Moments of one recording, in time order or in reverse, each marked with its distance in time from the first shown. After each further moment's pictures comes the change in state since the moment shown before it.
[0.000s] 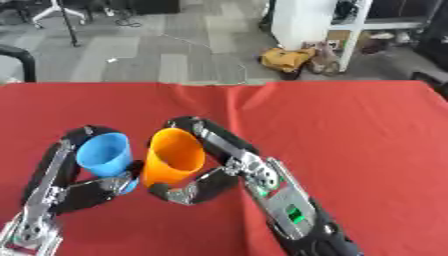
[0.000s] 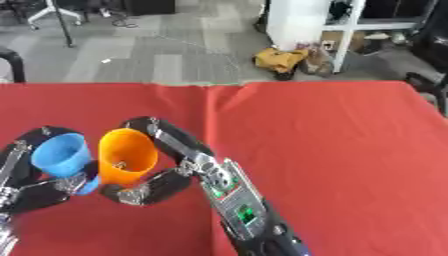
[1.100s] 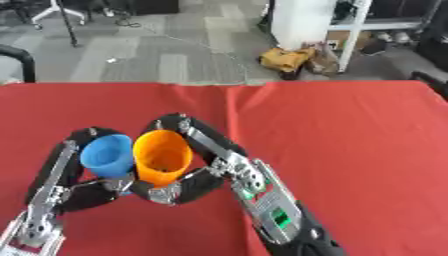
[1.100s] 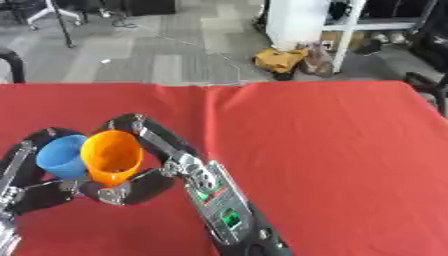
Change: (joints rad) left arm -0.010 -0.001 -0.005 0.013 -0.011 0.000 -0.006; right arm -0.009 0.064 -0.004 0.001 0.057 0.025 -0.056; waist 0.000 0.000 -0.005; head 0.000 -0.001
